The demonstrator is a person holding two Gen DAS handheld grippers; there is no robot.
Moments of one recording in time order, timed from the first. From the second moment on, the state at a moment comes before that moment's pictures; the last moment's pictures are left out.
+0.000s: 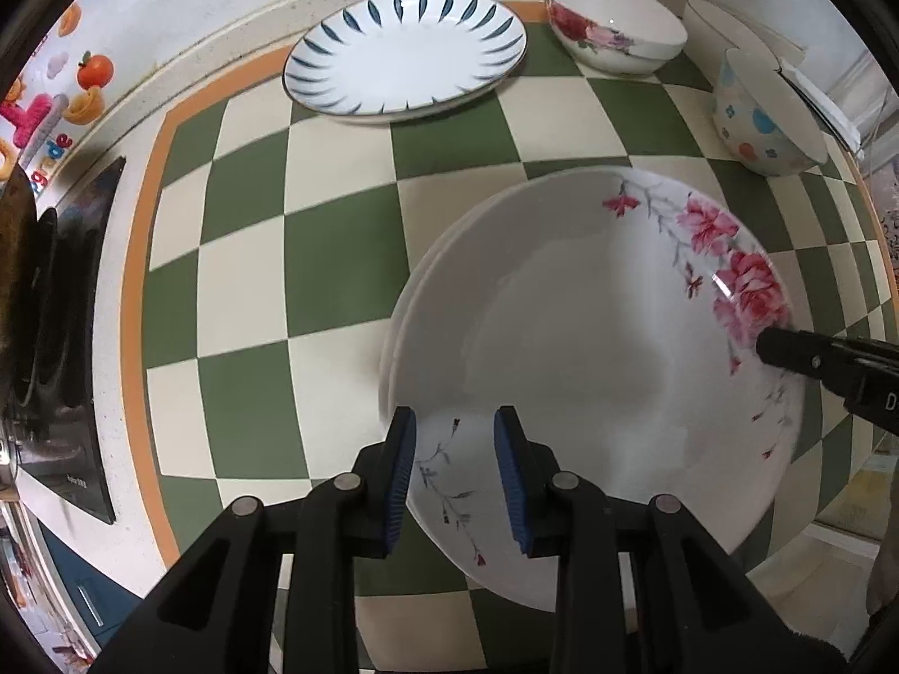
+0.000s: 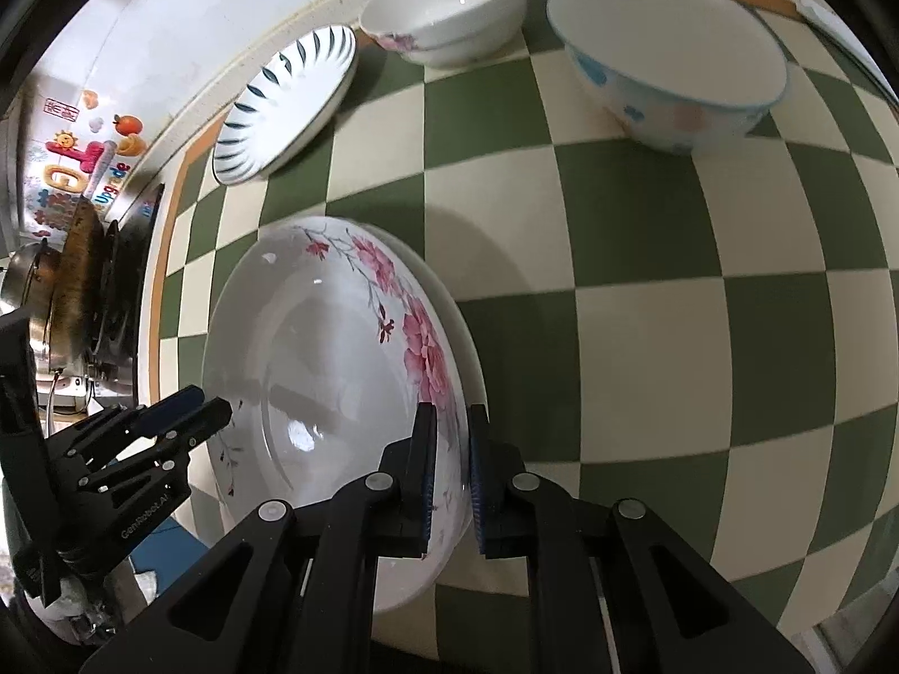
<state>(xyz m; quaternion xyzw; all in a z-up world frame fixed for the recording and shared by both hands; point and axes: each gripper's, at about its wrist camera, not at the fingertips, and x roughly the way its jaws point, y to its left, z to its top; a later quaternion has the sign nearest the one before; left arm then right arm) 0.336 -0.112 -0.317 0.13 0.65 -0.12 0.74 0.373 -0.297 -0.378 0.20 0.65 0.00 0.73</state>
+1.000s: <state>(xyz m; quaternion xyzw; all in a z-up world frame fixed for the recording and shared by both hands) 0.639 -0.051 -0.343 0.08 0.68 -0.12 0.72 0.606 -0.252 -0.396 0.25 0.59 -0.07 0.76</state>
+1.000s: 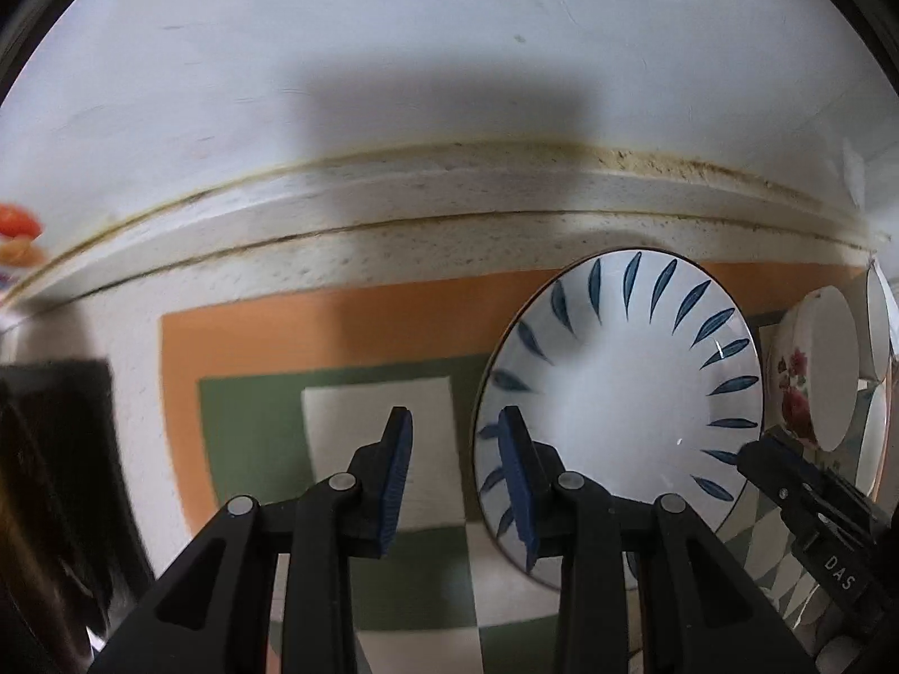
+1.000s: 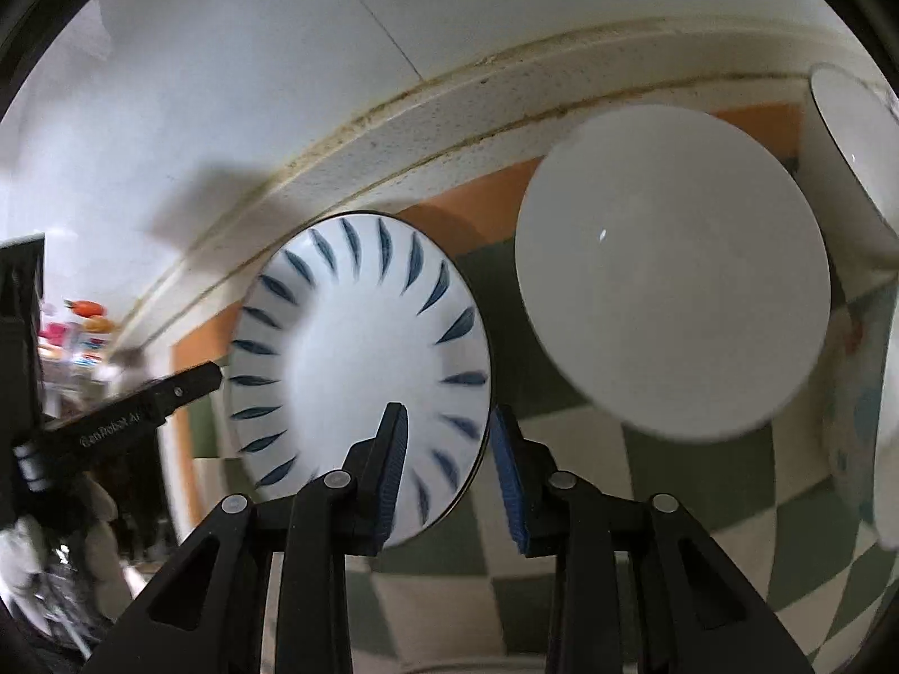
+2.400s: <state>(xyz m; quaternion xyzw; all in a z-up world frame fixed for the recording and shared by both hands) 0.415 -0.046 -0.268 0.00 0.64 -0.14 0.76 0.438 -0.279 -0.312 0.20 0.57 -0.01 0.80</state>
